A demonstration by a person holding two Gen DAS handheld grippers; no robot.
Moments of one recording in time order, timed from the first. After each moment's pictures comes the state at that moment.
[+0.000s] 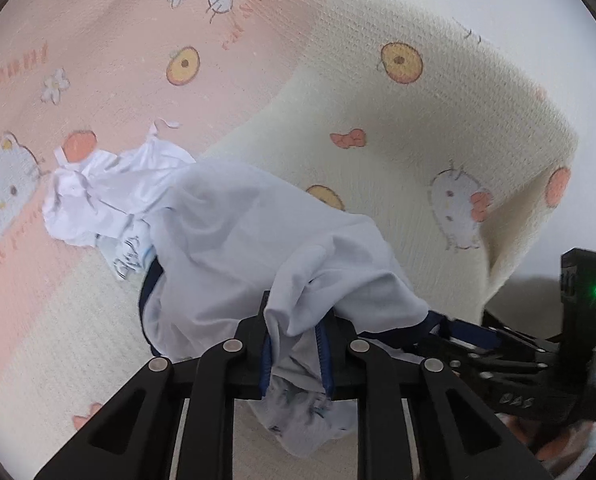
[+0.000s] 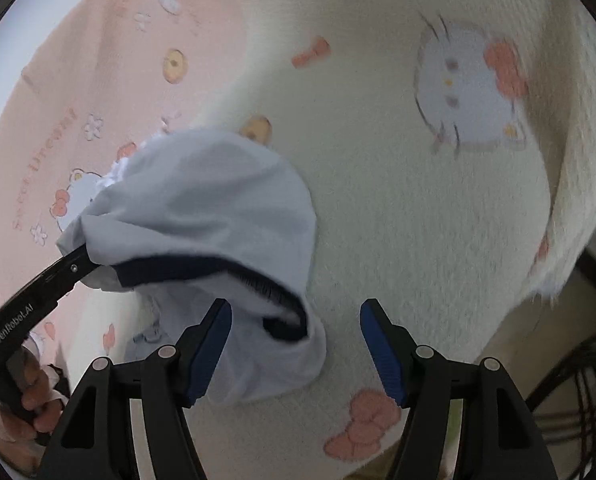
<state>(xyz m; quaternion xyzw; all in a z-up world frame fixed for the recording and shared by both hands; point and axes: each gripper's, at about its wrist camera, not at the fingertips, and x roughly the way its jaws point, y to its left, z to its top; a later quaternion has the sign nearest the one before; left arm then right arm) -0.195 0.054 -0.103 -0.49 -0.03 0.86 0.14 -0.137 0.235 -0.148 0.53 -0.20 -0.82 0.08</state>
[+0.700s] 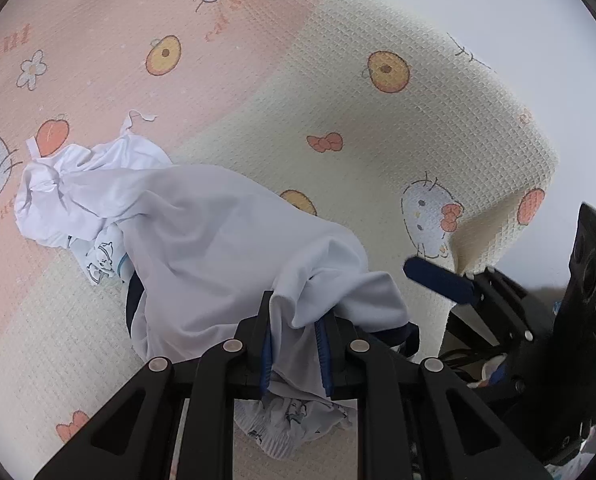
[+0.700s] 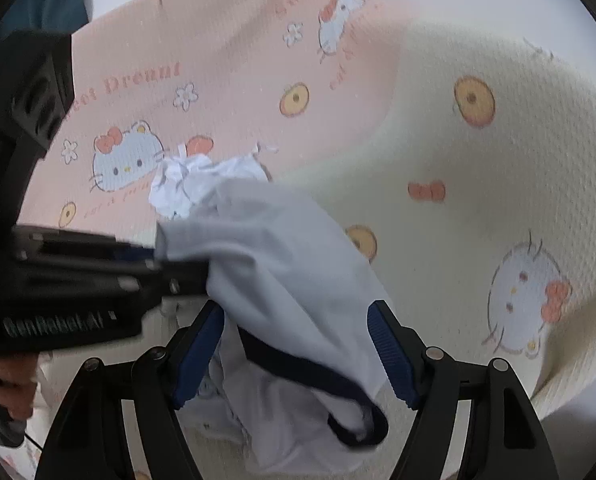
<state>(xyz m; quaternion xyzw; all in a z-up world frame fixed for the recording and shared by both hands) -0.208 0.055 -0.099 -0.50 -0.07 0.84 0.18 -0.157 0.151 -0.089 0.41 0.02 -0.90 0.15</state>
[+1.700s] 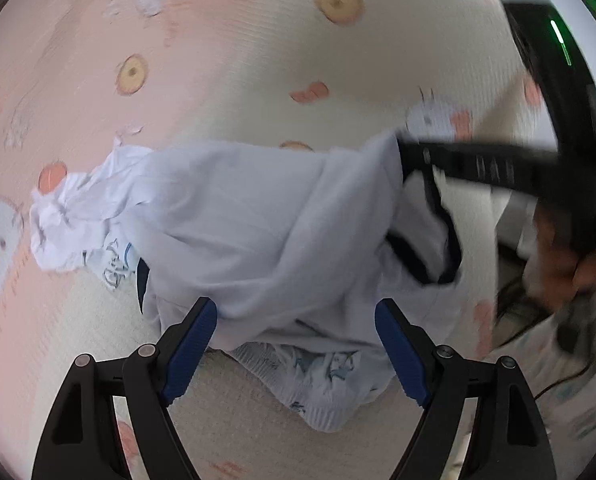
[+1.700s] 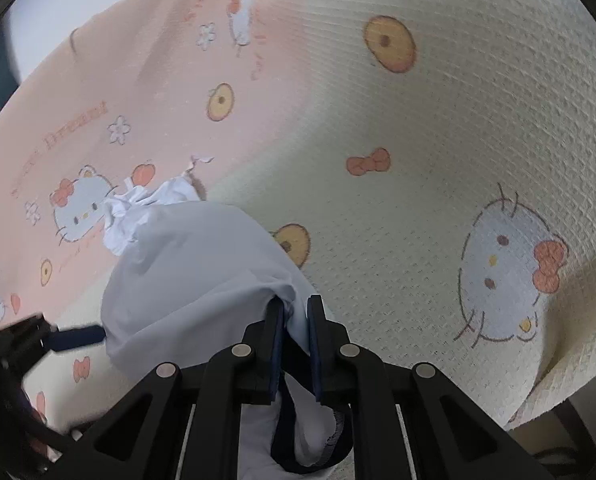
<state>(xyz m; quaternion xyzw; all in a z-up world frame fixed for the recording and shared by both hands) -0.169 0.079 -0.134 -0.49 0.11 0.84 0.18 -0.193 0.218 -0.115 0.45 -0.09 -0.88 0.08</state>
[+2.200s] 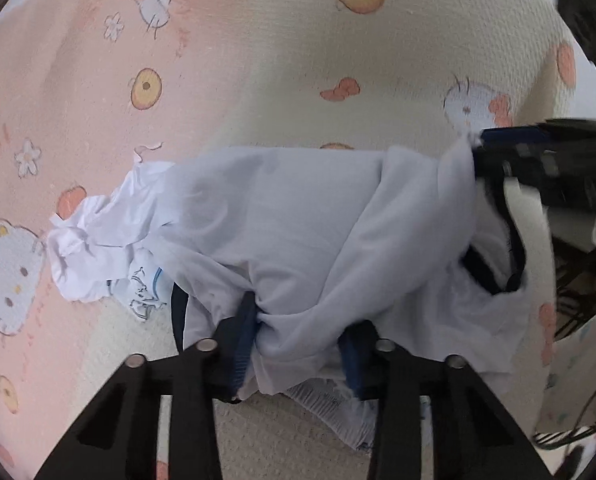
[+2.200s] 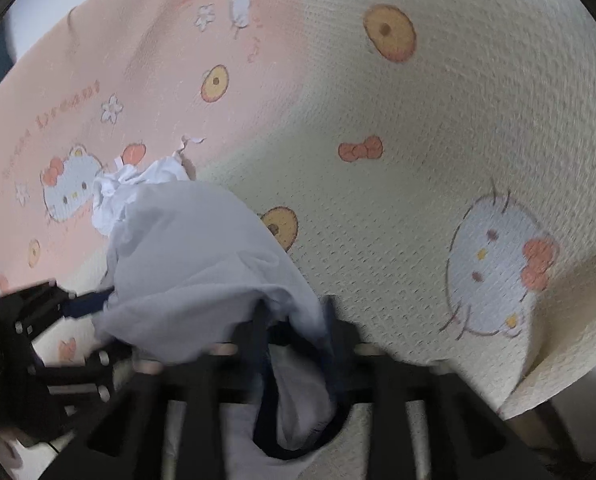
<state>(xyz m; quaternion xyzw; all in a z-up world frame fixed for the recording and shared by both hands) -0.195 0.071 -0.148 -0.47 0.14 0.86 0.14 -0.187 0.212 -0.113 0.46 -0.03 -0.88 0.08</state>
